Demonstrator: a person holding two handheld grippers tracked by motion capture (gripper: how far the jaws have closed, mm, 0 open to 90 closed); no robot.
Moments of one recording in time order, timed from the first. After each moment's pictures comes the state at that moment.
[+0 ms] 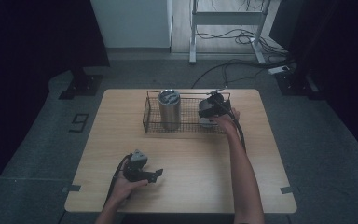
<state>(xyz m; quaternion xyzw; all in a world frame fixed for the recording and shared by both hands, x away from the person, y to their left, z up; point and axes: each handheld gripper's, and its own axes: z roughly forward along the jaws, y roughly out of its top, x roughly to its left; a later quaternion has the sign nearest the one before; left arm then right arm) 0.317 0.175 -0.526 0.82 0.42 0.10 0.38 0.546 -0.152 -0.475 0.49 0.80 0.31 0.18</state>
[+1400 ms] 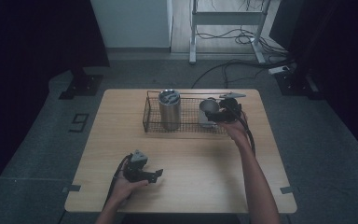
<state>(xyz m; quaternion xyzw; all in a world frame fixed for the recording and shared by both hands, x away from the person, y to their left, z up) 0.316 0.175 -0.526 0.82 0.43 0.10 0.38 0.482 -0.179 -0.441 0.49 0.74 0.40 0.23</state>
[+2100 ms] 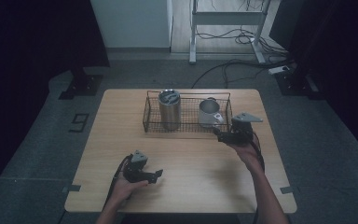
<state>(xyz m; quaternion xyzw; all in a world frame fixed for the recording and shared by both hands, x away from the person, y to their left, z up) 0.315 0.175 -0.528 0.82 0.43 0.10 0.37 0.393 -0.207 -0.449 0.46 0.72 0.45 0.24</state>
